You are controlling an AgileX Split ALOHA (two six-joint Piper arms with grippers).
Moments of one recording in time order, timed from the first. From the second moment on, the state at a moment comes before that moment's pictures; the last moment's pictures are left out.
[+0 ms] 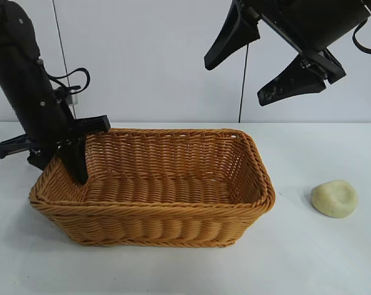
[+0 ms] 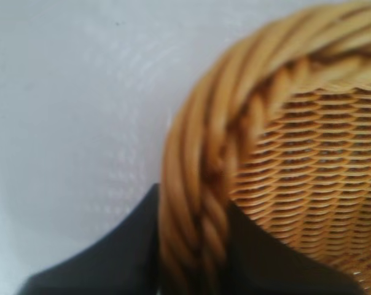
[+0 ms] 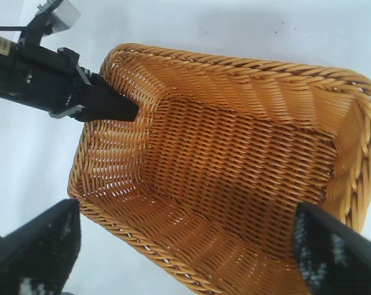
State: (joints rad) left arm -0.21 2.11 -1.48 -0.35 0.96 -0.02; right arm 0.24 1.60 -1.14 0.79 0.70 -0.33
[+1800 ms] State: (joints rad) left arm 0.02 1.29 -1.05 -0.05 1.21 0.00; right arm 0.24 1.60 -1.14 0.79 0.70 -0.33
